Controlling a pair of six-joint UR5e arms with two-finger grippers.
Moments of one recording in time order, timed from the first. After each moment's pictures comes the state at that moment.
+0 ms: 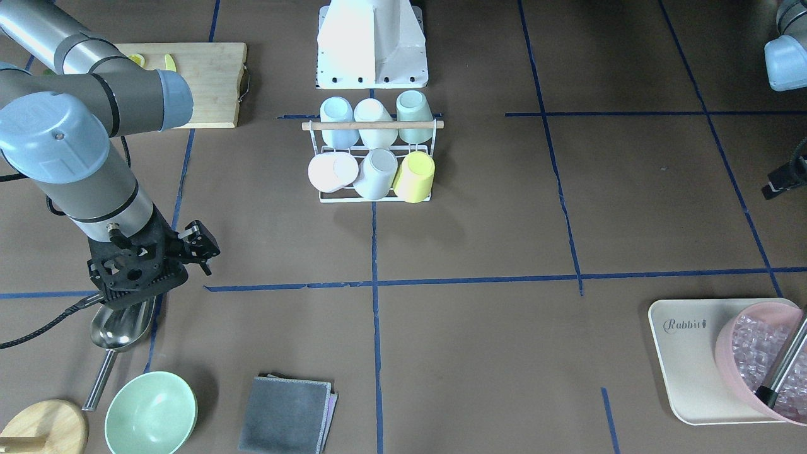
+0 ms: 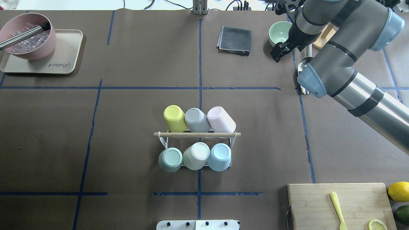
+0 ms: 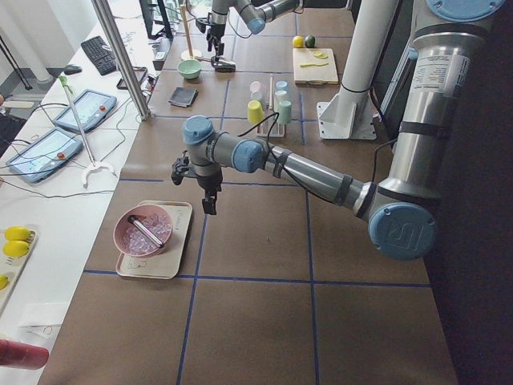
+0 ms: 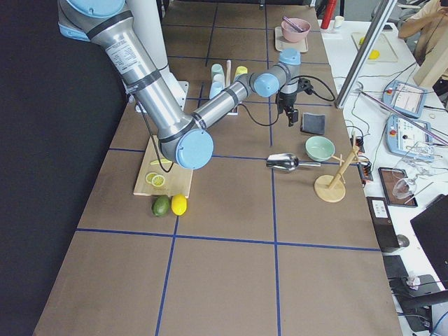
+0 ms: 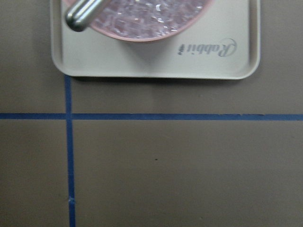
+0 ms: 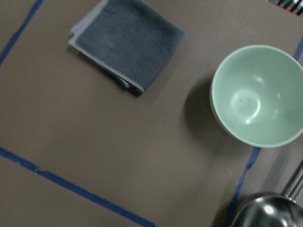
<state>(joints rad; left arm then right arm) -1.40 -1.67 -1.68 -1.53 -2.32 -0.33 0.97 -0.96 1.57 -1.61 2.08 0.39</state>
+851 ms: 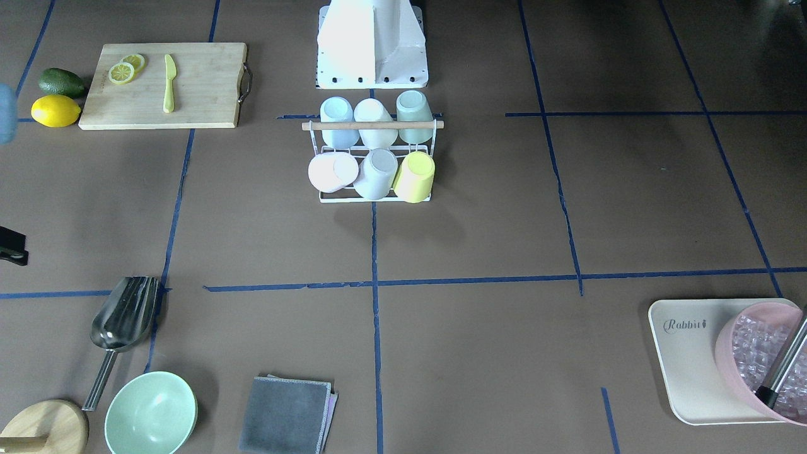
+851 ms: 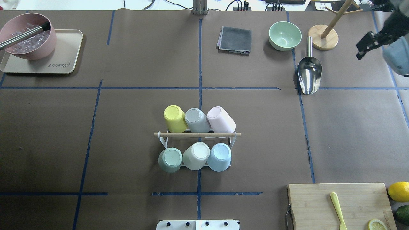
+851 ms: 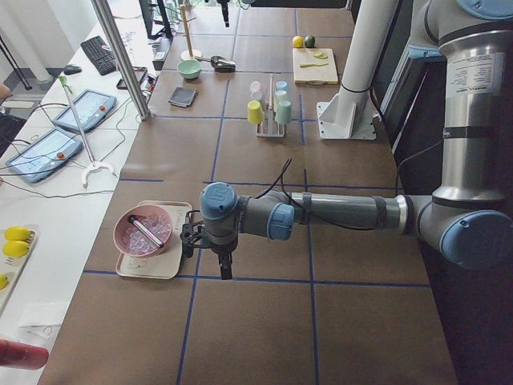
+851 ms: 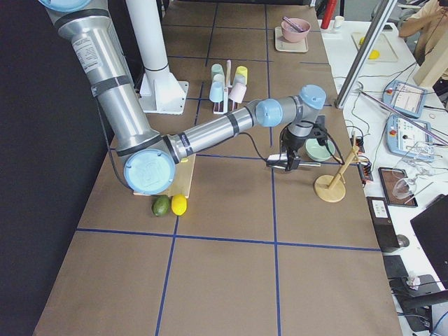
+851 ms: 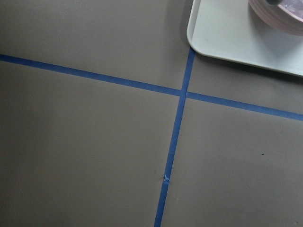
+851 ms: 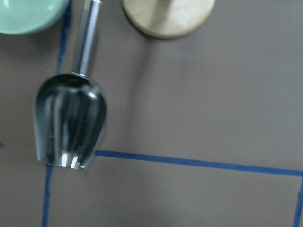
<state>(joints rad) -1.51 -1.50 -1.66 -1.69 -2.35 -0.29 1.30 -1.23 1.60 -1.79 2.31 0.23</state>
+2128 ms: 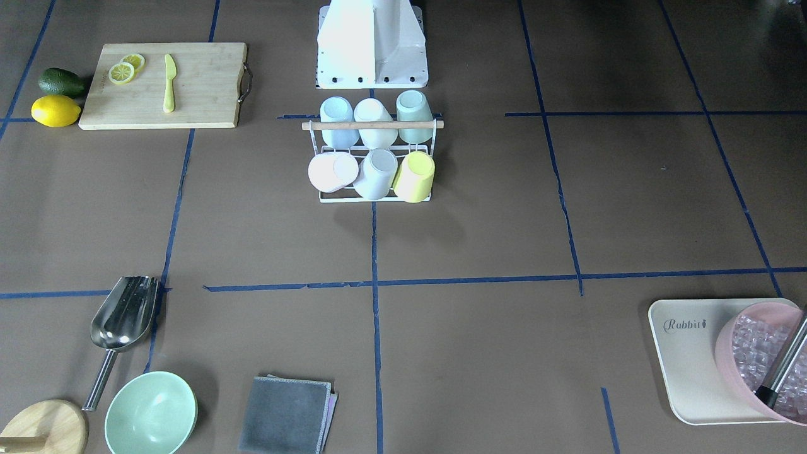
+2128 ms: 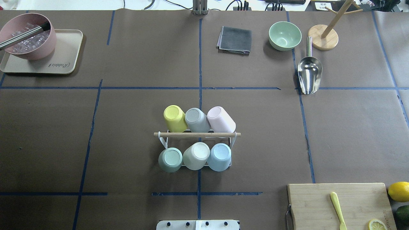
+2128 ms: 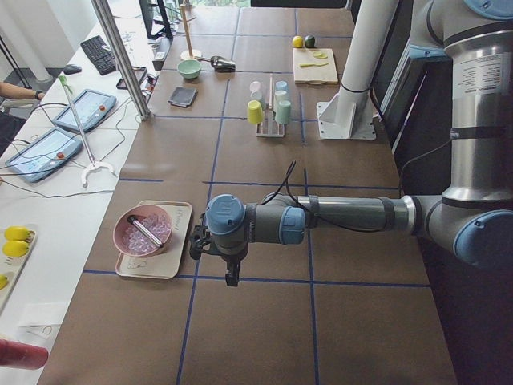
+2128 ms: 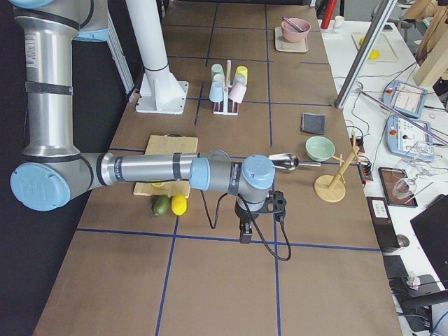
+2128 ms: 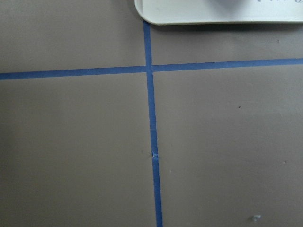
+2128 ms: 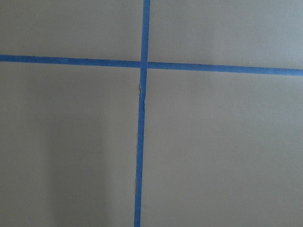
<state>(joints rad) -1.58 -1.45 -1.67 -1.59 -2.42 0.03 1.56 -1.63 1.73 -1.71 2.28 -0.06</state>
